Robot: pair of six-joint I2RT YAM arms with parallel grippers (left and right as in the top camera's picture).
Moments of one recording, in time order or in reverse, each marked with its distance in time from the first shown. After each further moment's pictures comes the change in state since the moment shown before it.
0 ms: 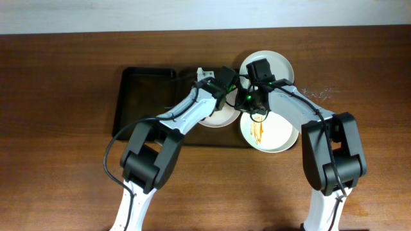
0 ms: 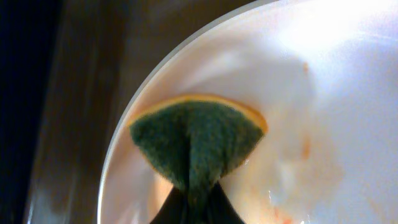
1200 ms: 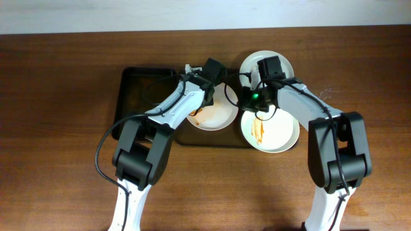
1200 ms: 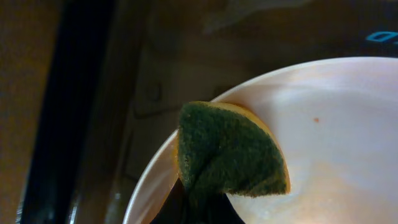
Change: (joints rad) left arm 0.078 -0.011 0.005 0.000 0.026 -0.021; right arm -0.070 0.003 0.000 0.013 -0.235 -0.150
